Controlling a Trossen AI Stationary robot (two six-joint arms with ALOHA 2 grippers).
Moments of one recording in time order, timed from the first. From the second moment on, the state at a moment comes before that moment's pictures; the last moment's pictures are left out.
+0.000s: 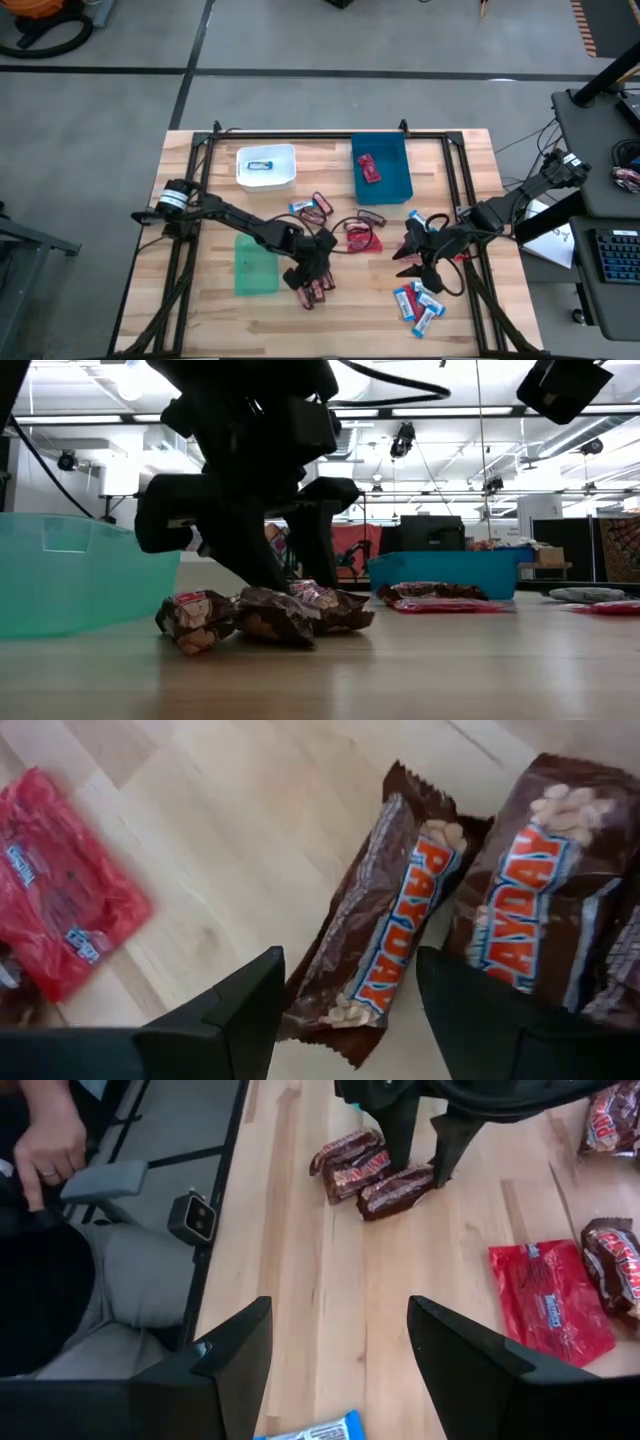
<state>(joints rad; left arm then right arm) -0.22 1.93 1.17 -0.23 0.07 0.55 0.52 1.02 0.79 -0.43 0.08 0.56</state>
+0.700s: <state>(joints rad) -0.21 1.94 1.18 -0.24 0.07 0.59 0.52 1.03 0.79 -0.43 0.09 0.58</state>
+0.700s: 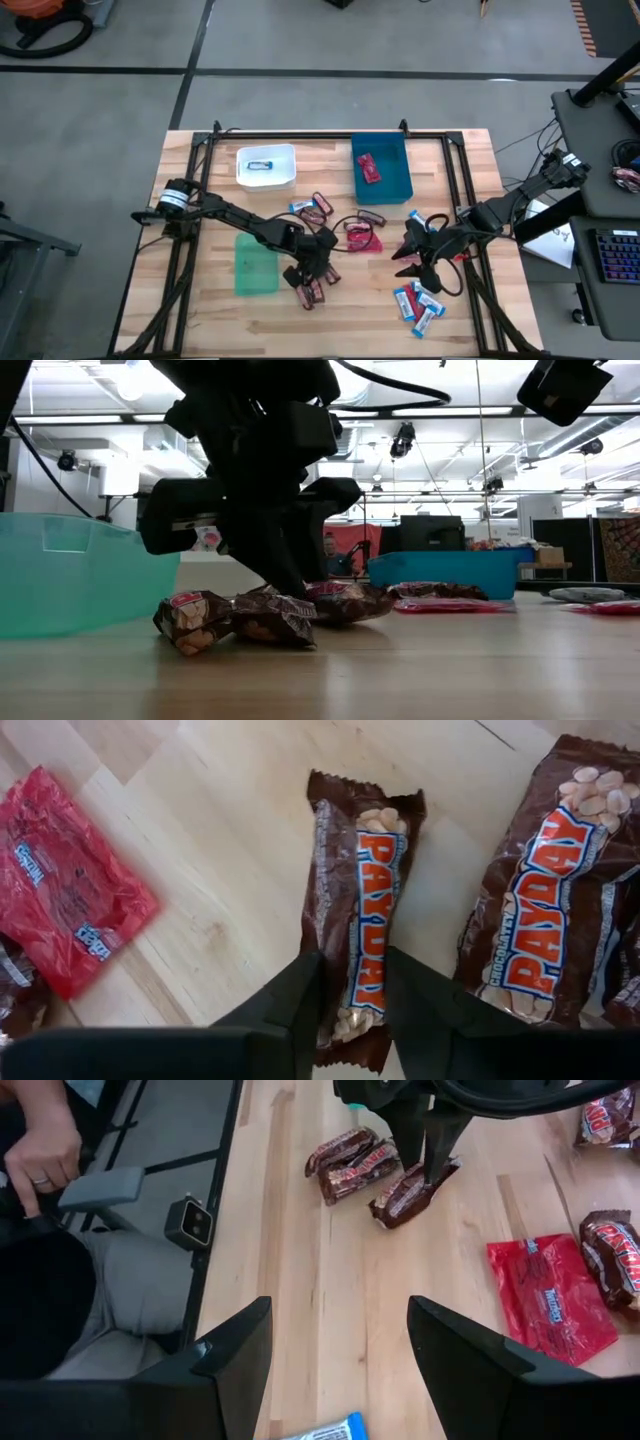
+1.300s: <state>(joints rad) -0.21 1.87 1.31 -0.42 0.07 0.58 0.52 1.03 0.79 -0.43 0.11 0.56</state>
